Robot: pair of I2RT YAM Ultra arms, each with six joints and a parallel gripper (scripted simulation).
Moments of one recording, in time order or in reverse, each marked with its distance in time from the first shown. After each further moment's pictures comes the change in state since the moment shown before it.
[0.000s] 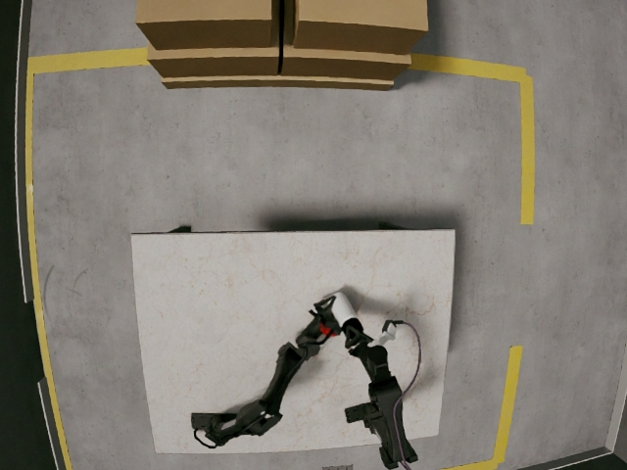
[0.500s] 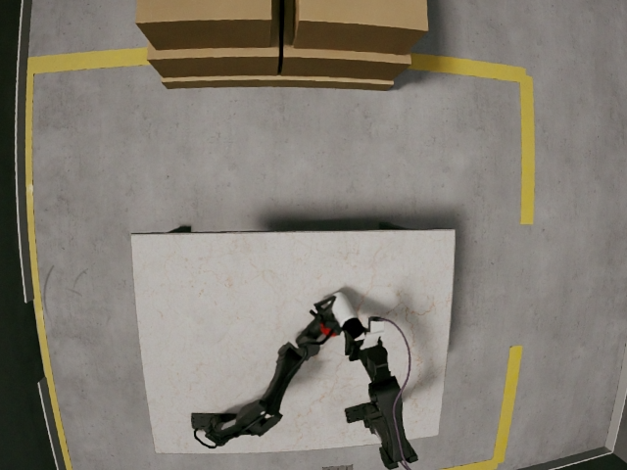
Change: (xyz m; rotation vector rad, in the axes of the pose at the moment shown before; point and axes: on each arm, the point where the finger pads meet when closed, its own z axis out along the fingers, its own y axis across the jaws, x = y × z) left arm 0.000 -0.001 0.000 0.007 0.001 0.004; right arm 0.000 0.000 0.000 -0.001 -0.001 -0.659
